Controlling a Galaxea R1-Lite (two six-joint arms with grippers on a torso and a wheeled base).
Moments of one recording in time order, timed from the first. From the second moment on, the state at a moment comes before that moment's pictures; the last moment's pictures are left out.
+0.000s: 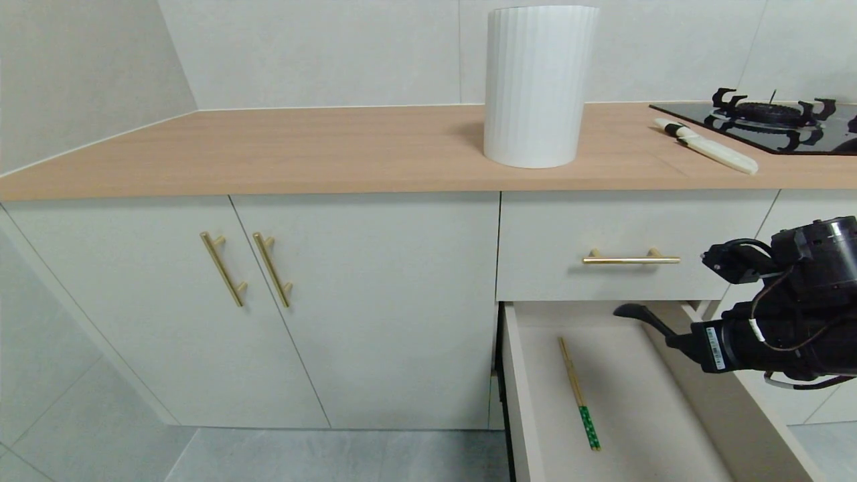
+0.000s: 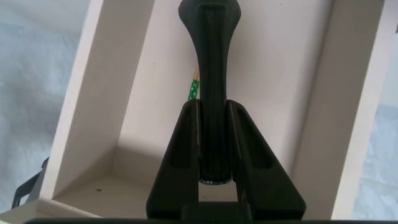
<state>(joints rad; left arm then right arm) 0.00 0.00 0.00 0.00 0.05 -0.01 0.22 1.55 -0.78 -0.04 0.07 0.04</state>
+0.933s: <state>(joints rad) 0.00 0.00 0.00 0.00 0.05 -0.01 0.29 2.24 -0.70 -0.74 -0.17 0.07</state>
